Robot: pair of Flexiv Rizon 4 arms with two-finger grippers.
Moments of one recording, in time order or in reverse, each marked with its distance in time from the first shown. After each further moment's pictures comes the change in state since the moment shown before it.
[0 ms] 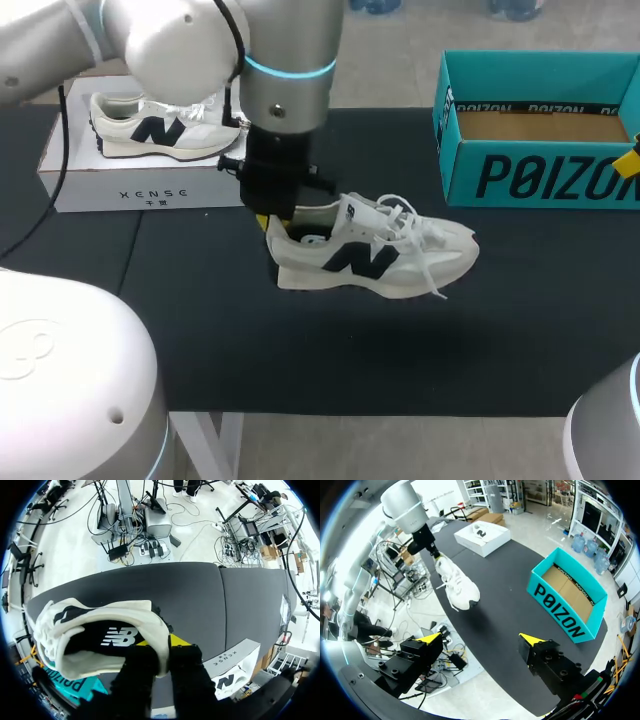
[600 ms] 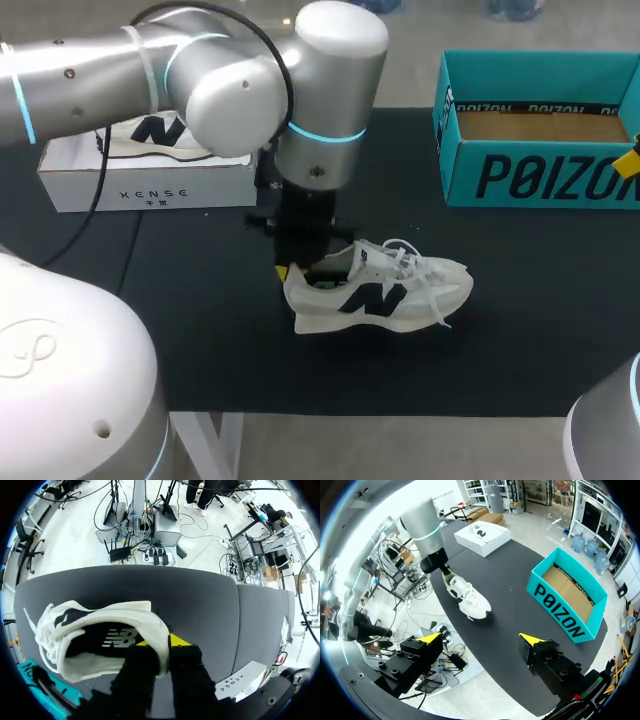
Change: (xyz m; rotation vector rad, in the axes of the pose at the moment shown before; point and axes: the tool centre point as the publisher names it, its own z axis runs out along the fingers) left arm -0.031 -0.011 0.087 0.114 0.044 -0.129; right arm 0.000 0.000 0.000 0.000 0.000 0.000
